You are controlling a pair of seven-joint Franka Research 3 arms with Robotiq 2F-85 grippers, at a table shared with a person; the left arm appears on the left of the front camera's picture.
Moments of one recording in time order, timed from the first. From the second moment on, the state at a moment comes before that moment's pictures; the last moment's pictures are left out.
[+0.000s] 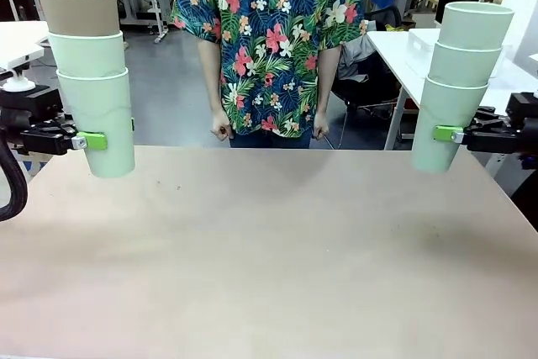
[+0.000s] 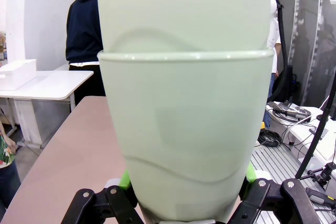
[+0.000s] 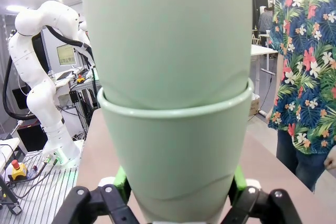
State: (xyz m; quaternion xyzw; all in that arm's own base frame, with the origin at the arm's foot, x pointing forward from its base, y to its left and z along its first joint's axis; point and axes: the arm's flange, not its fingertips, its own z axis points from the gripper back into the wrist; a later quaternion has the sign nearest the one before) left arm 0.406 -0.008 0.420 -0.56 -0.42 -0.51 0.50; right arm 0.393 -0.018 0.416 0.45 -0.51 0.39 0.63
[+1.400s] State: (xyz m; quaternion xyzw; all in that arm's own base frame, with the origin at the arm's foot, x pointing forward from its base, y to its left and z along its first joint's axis) left arm 0.406 -0.008 0.420 -0.56 -0.42 -0.51 0.50; right arm 0.393 -0.018 0.416 0.45 -0.51 0.39 0.63
